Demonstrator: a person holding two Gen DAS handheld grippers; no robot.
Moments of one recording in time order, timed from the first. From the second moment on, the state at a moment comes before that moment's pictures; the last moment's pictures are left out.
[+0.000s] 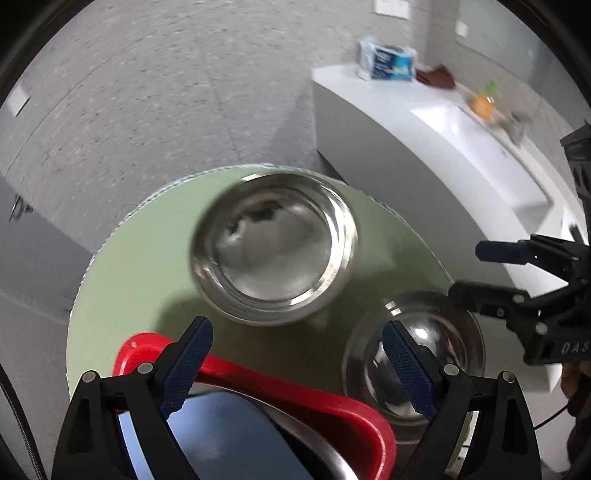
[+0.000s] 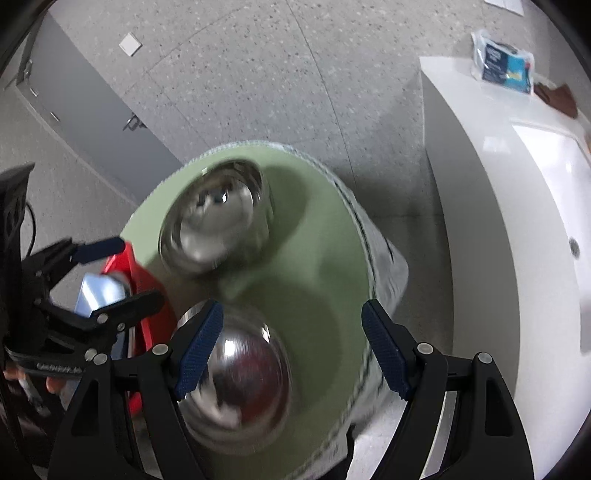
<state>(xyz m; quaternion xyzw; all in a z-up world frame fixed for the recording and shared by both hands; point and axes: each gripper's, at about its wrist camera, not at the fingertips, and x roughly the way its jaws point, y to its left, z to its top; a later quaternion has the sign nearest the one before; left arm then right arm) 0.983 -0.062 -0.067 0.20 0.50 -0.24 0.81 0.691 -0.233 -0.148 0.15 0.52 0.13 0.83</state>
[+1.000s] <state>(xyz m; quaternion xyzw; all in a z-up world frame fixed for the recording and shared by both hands) 0.987 -0.098 -0.092 0.21 0.51 -0.28 0.79 0.680 -0.231 -0.150 0.20 0.51 0.15 0.82</state>
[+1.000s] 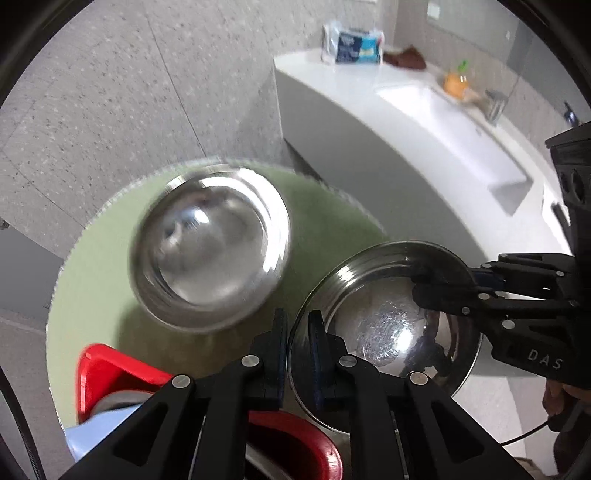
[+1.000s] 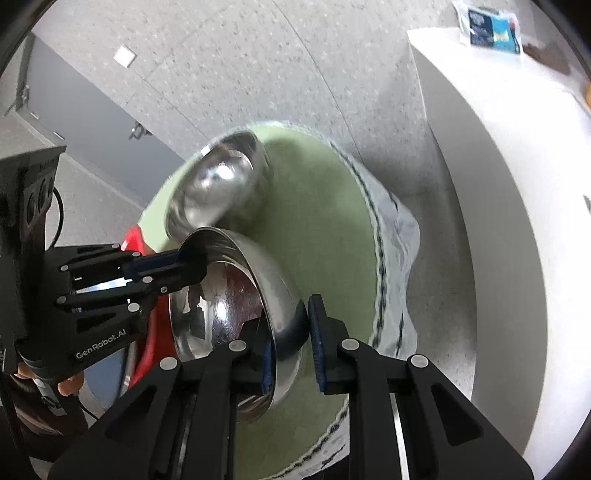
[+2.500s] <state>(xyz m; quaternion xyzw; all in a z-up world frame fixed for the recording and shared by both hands) 1.114 -0.014 -0.092 0.08 0.52 -0.18 0.83 0.794 -0.144 -0.140 0.08 0.49 0.16 0.85</state>
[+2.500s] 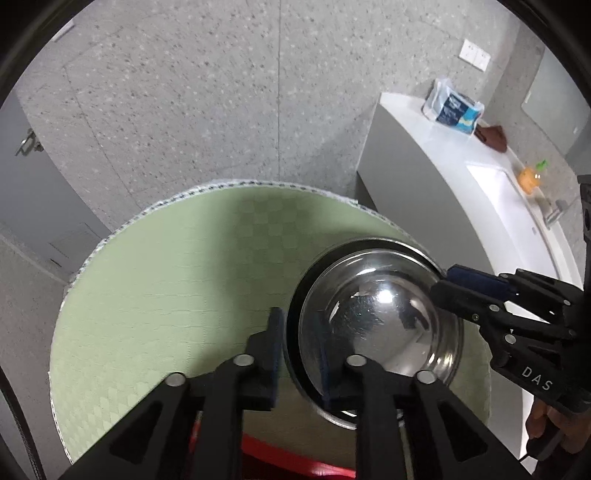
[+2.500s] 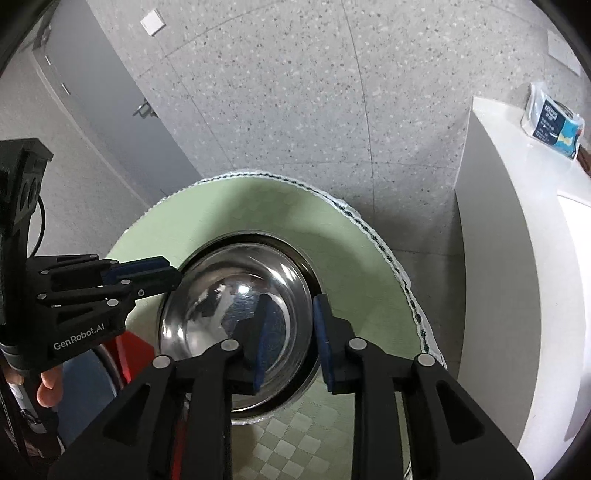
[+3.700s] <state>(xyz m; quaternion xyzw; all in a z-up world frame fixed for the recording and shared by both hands) 0.699 0.068 -0.038 -0.05 0.41 -0.02 0.91 0.558 -0.137 -0.109 0.05 0.50 0.22 0.83</state>
